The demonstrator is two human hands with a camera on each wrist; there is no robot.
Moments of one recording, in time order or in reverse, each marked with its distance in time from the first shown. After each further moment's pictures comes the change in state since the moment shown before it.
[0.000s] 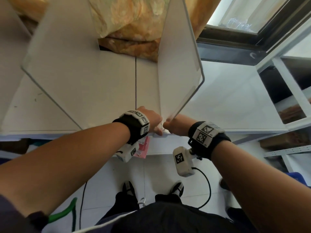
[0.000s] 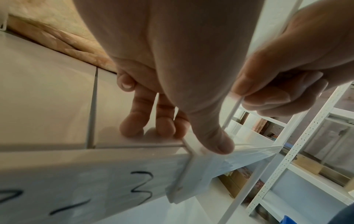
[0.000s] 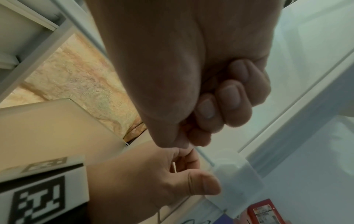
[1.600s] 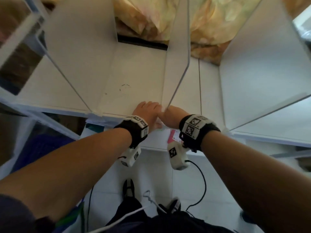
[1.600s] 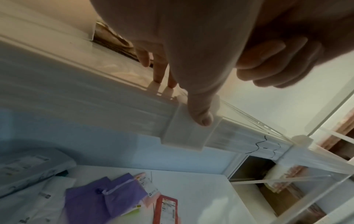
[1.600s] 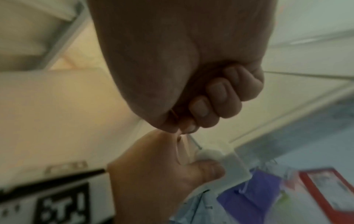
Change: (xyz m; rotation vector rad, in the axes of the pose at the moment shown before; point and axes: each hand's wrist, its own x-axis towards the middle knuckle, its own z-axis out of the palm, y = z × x) left_hand -0.161 -0.171 0.118 -0.164 0.430 -0.268; right_hand 0.014 -0.247 0.080 -0.168 0.103 -0.186
